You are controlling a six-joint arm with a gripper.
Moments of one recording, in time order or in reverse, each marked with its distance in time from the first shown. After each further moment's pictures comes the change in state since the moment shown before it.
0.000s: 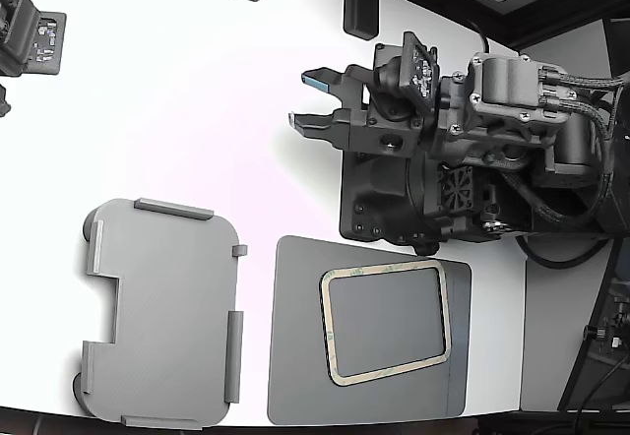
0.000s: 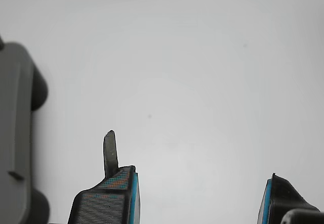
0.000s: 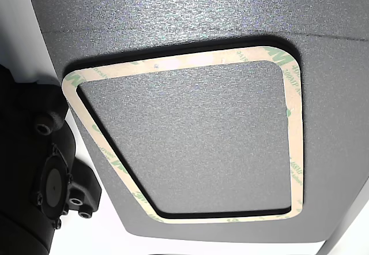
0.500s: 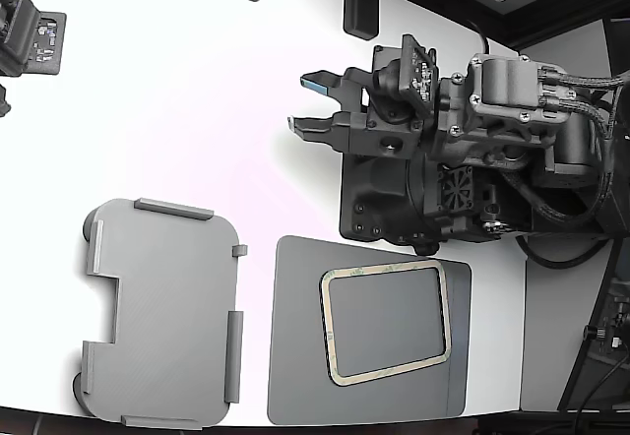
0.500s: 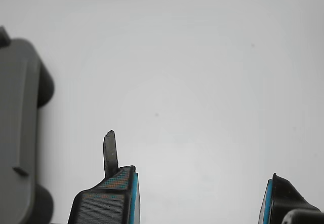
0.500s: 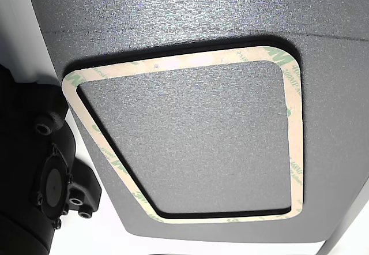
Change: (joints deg) arm 0.0 0.4 1.0 0.0 -0.5 0.2
